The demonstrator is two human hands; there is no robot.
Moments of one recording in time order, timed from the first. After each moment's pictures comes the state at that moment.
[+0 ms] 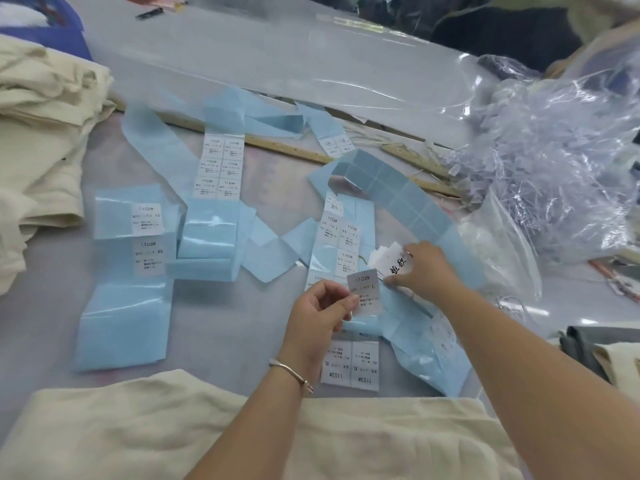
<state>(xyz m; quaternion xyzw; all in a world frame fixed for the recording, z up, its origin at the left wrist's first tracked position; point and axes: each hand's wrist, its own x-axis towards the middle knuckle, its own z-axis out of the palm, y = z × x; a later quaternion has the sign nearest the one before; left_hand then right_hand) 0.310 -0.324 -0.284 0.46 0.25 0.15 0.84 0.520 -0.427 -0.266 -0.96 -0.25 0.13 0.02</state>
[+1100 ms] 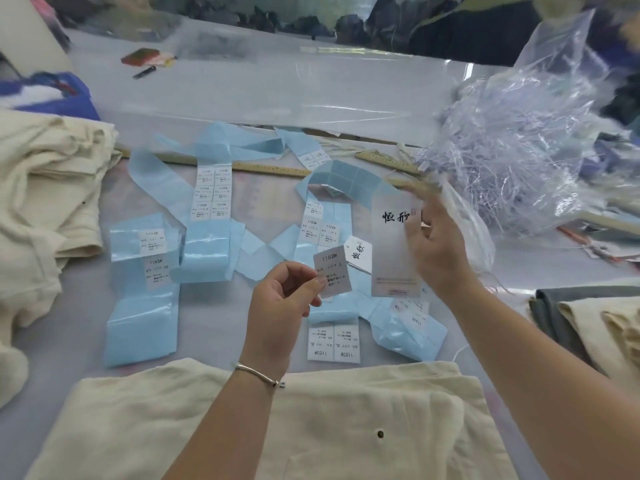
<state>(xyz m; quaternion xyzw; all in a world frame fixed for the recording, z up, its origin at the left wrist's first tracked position) 0.268 -0.336 -0.216 0.57 0.23 0.26 0.75 0.445 -0.471 -0.177 -0.82 -0.28 -0.03 0.50</state>
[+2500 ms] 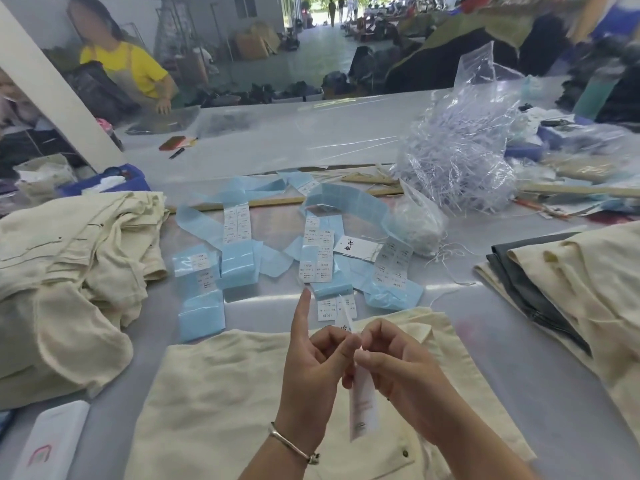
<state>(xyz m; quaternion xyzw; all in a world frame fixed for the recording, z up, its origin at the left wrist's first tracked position) 0.125 -0.470 -0.173 0.58 0.12 0.22 0.78 0.195 -0.590 -0.168 -0.46 -0.21 0.40 0.77</state>
